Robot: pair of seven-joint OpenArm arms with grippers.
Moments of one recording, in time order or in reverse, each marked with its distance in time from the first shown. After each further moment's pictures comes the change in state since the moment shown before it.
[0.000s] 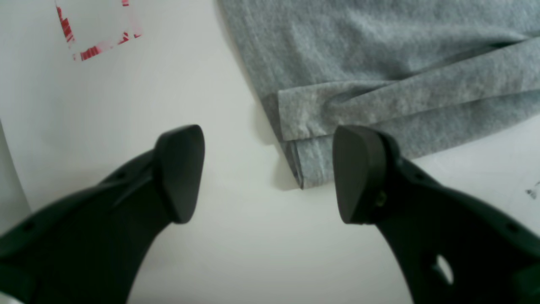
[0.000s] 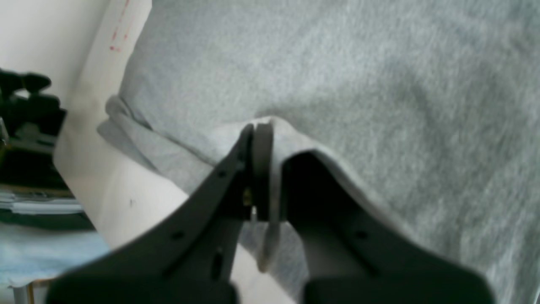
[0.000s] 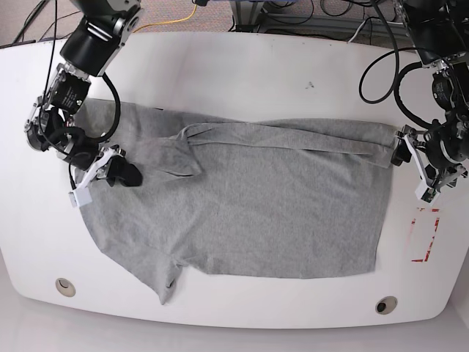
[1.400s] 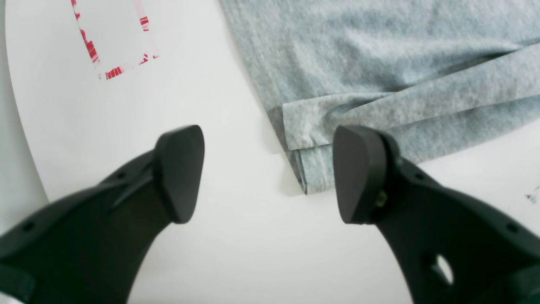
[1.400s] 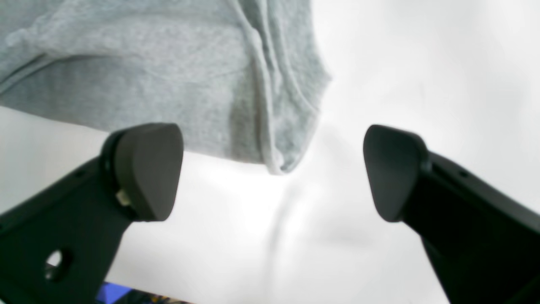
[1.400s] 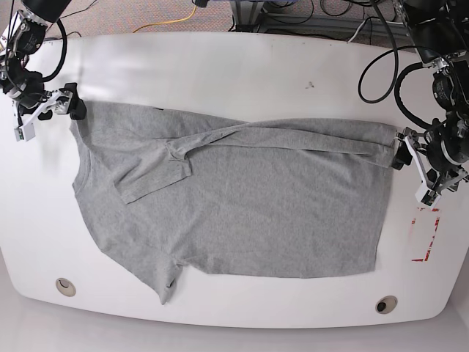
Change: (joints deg) left arm 0.1 0.0 0.0 3.1 0.0 0.0 -0.1; right arm -22.5 13.5 9.8 3.7 -11.0 0.0 10.2
